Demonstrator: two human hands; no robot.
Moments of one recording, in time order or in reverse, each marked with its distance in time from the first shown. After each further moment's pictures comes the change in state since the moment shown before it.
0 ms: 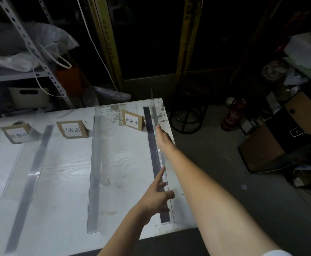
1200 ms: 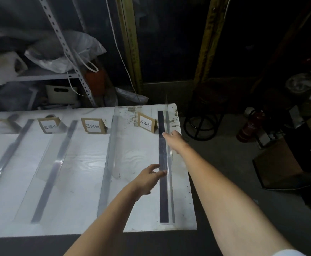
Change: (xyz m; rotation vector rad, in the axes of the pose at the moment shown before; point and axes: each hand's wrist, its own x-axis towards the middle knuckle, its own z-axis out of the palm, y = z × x) left_hand -0.019 0.046 -0.029 0.172 0.255 -0.075; right_hand -0.001 -0.014 -0.023 -0.261 -0.082 -0.016
